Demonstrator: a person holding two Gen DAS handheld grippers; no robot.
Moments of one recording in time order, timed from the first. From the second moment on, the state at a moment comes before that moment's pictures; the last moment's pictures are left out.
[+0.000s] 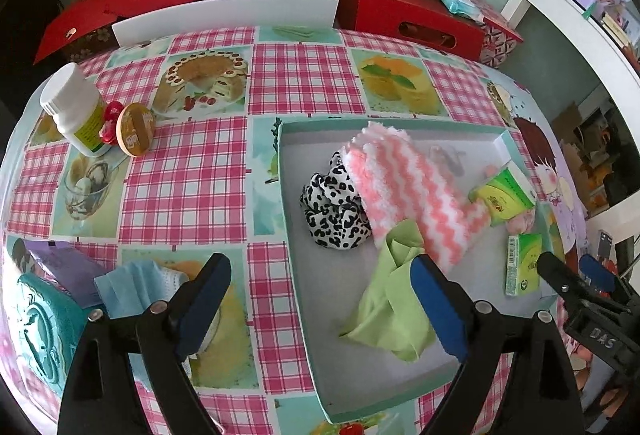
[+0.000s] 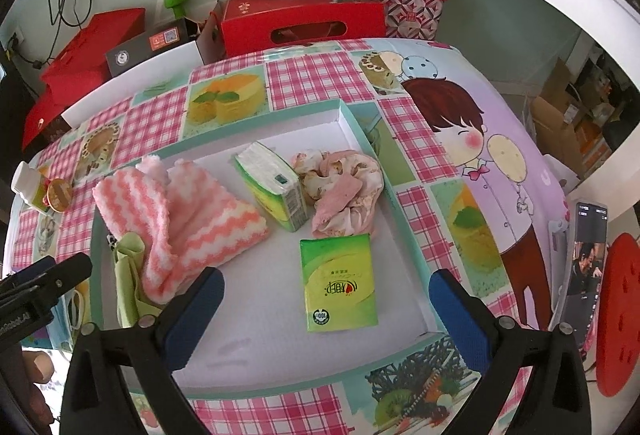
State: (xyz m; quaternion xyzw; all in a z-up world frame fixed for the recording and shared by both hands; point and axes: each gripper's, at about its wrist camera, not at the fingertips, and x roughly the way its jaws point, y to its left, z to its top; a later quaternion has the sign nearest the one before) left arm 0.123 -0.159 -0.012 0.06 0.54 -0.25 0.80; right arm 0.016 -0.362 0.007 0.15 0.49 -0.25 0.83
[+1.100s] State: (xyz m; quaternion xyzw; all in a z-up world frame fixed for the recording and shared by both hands) left arm 0.180 0.047 0.042 -0.04 0.48 -0.01 0.87; right arm 0.046 -0.294 0.015 0.09 0.49 -0.18 0.85
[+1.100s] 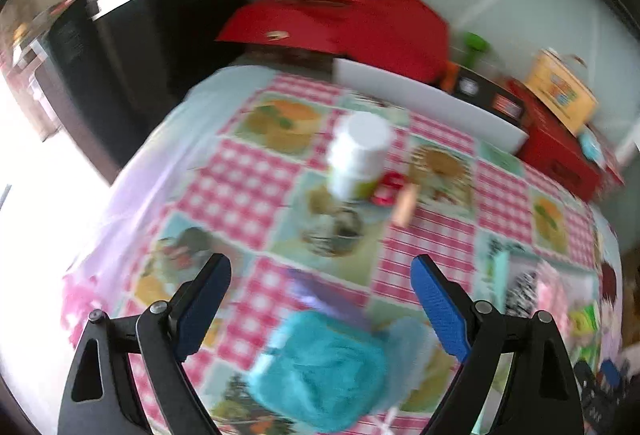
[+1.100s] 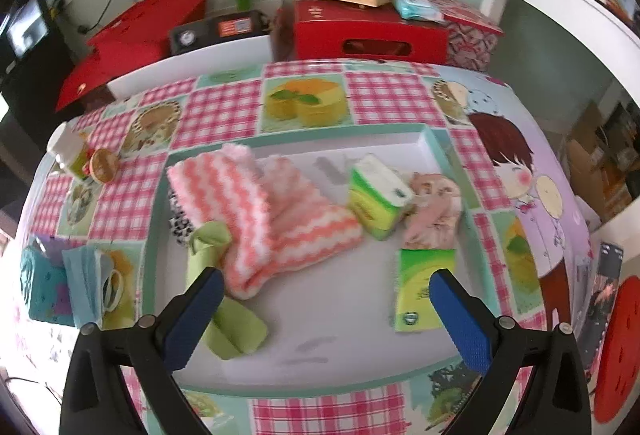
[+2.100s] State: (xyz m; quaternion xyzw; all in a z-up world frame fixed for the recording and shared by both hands) left arm 0.209 0.111 -0.017 -0.13 0.56 0.02 0.82; right arm 0.106 -0.130 -0.017 0.03 0.51 0.05 0.86
